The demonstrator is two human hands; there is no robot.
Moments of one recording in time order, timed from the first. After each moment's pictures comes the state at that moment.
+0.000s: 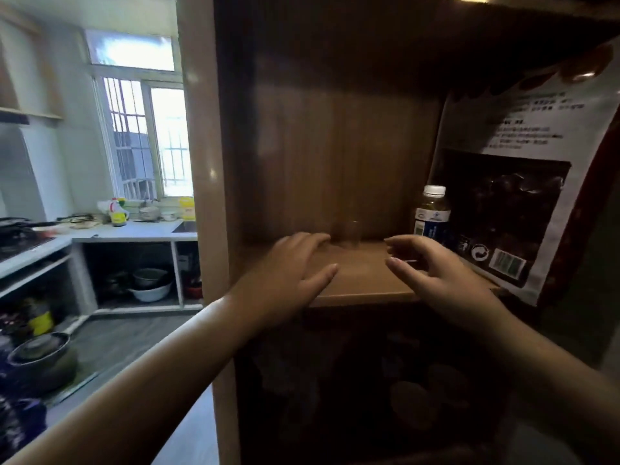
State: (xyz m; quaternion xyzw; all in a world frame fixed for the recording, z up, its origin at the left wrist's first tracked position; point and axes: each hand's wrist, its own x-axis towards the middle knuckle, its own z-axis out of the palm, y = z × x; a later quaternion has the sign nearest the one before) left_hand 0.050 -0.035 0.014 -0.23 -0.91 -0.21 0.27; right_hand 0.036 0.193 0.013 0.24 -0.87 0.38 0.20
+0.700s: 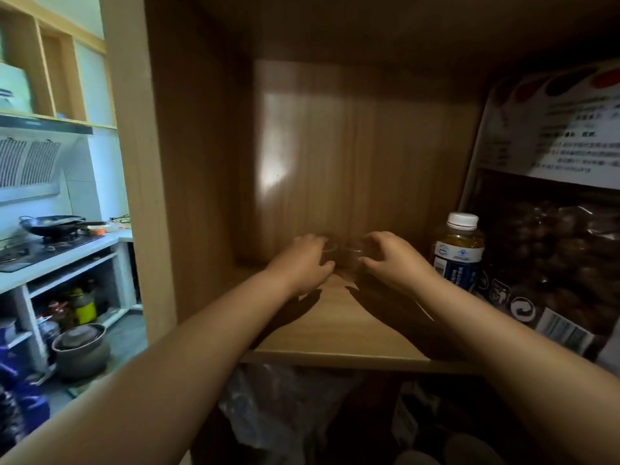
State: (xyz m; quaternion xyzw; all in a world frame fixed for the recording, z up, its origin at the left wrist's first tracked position) left_hand -0.116 0.006 0.023 -0.06 -0.96 -0.16 0.22; right_hand -0.163 0.177 0.027 0.26 -0.91 0.25 0.20
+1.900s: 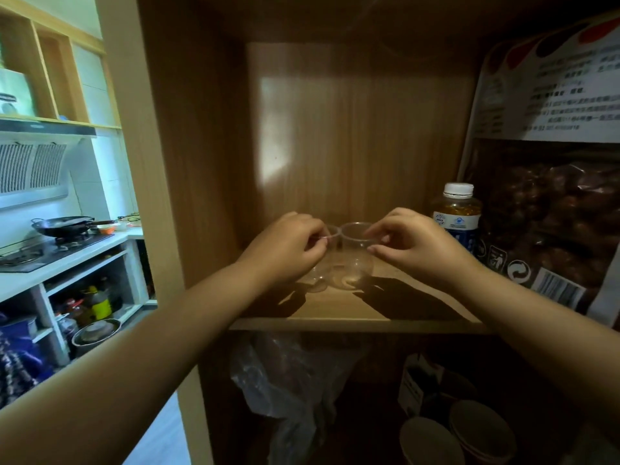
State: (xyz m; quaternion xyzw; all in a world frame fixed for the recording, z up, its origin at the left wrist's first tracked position) left_hand -0.045 0.000 0.028 -0.19 -0.93 -0.13 0.30; right_hand -0.092 0.210 0.029 0.36 -0.86 0.28 0.22
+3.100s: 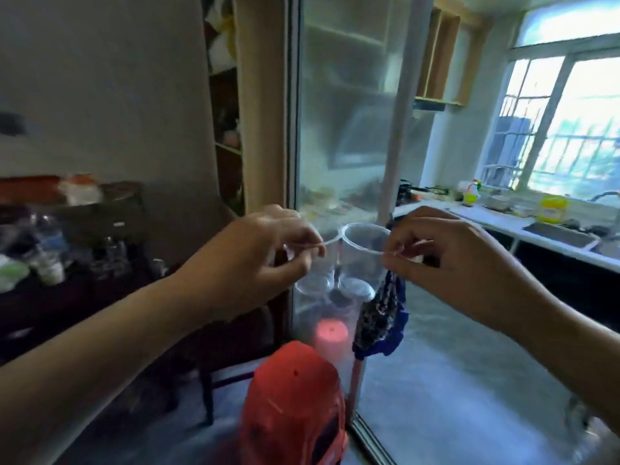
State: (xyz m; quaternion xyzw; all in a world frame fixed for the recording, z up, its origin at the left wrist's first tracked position) left_hand 0.456 -0.306 0.011 0.18 -0.92 -0.04 0.35; right_hand 0.225 -0.225 0.010 0.75 -0.54 0.38 0.02
